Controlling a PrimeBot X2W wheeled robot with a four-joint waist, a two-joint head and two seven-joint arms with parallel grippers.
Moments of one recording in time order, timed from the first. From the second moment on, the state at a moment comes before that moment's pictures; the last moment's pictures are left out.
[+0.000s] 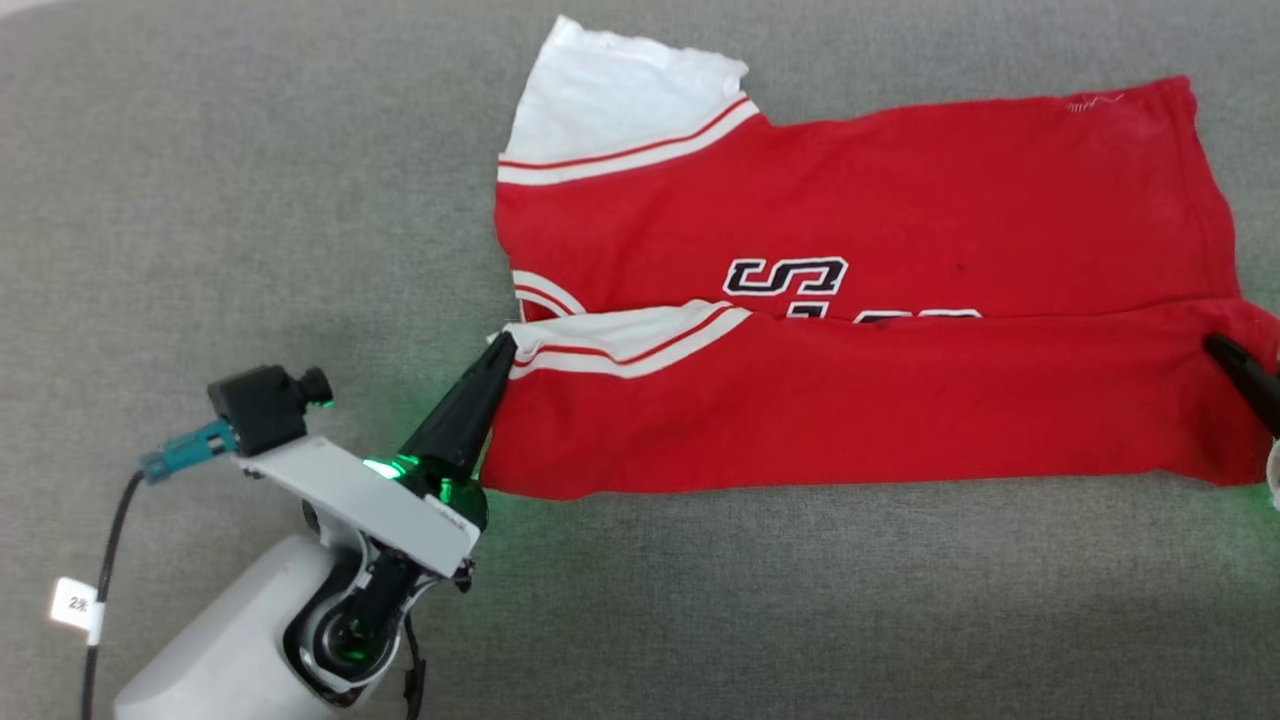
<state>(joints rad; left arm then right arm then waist) -0.52 0.56 -0.71 0.14 -1.44 -0.13 -0.26 -0.73 -0.96 0.97 0.40 1.39 0.13 -0.09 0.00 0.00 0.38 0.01</state>
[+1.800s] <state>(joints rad) -0.80 0.72 -1.03 0.33 -1.49 -0.03 0.55 -0.65 -0.95 0.76 0.33 1.23 0.13 -0.16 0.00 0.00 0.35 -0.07</state>
